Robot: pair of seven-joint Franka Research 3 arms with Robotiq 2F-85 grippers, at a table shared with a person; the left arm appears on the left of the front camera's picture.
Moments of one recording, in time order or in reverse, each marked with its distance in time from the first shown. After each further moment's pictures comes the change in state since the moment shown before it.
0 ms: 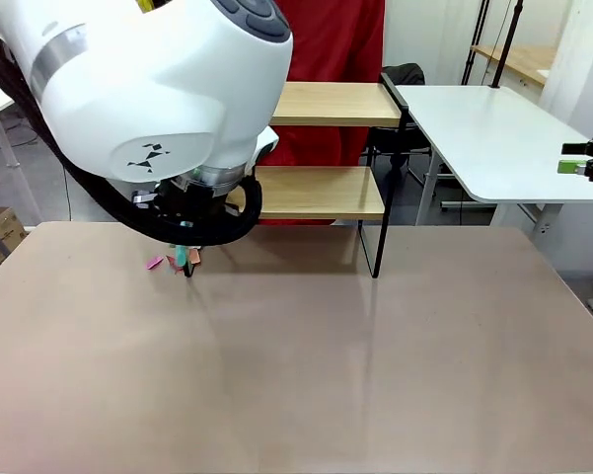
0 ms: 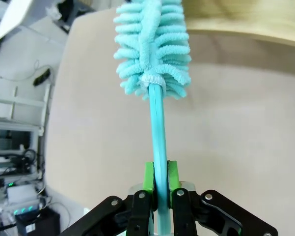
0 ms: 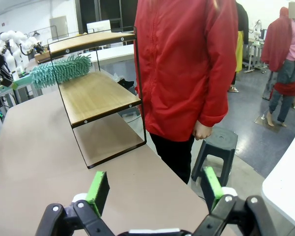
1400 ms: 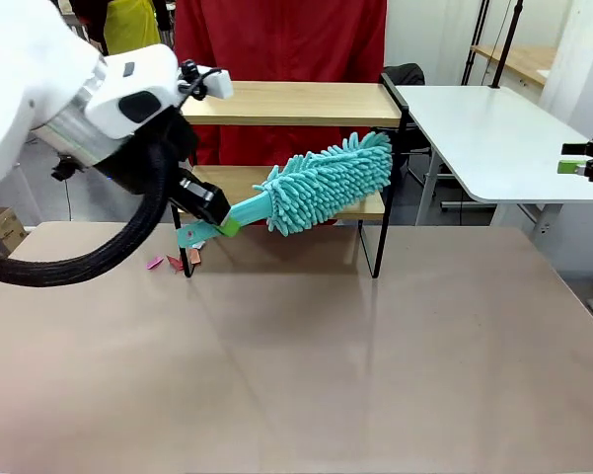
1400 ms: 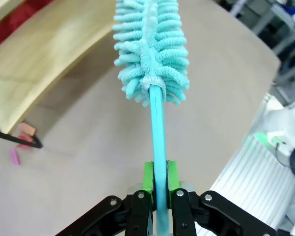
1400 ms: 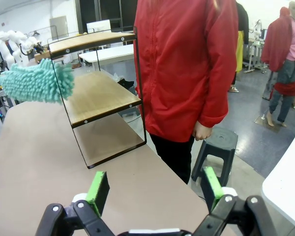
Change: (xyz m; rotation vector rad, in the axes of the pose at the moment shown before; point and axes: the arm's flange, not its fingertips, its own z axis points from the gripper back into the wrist) left arm 0.003 0.096 0.008 -0.938 -0.183 -0.666; right arm 0.000 0.000 0.000 0.000 0.000 0.000
